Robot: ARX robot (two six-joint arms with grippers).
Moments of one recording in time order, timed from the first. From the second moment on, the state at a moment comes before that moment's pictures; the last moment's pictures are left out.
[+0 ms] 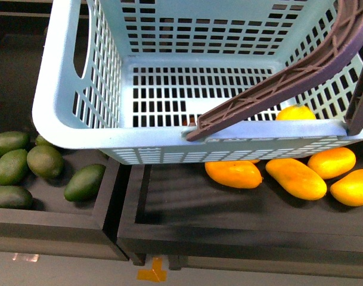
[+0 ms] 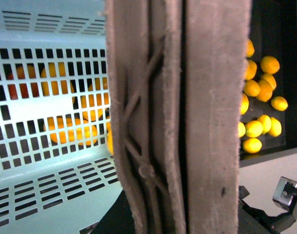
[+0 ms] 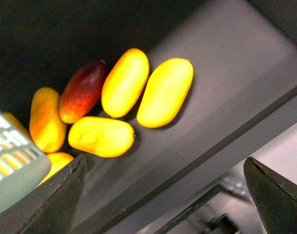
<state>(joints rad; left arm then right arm) -0.68 1.96 1.80 -0.59 0.09 -0.71 -0.14 1.49 0.50 0.12 0.13 0.62</state>
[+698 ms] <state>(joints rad) -0.68 1.96 1.80 -0.59 0.10 -0.70 -0.09 2.27 1.03 0.10 0.13 1.10</state>
